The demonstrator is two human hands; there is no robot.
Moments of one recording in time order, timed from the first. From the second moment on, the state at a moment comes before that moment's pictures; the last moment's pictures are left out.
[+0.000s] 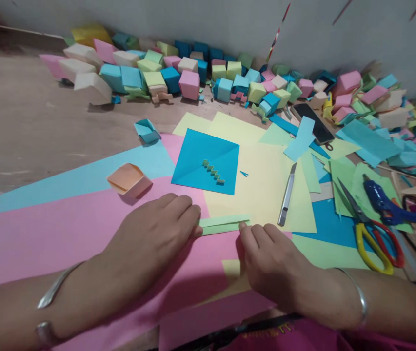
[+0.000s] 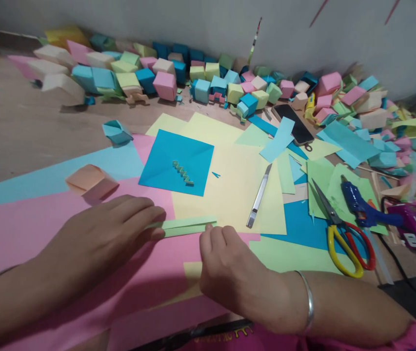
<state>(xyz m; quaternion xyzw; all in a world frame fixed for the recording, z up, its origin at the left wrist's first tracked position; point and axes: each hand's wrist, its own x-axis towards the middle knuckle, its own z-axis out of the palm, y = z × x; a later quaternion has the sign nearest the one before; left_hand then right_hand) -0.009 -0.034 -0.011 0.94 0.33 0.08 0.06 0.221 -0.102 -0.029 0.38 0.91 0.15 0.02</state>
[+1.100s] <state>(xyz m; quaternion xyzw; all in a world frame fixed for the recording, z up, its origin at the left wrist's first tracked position) 0.003 -0.063 -0.019 0.97 0.23 0.02 -0.04 0.225 -0.089 -0.030 0.39 0.91 0.11 -0.06</state>
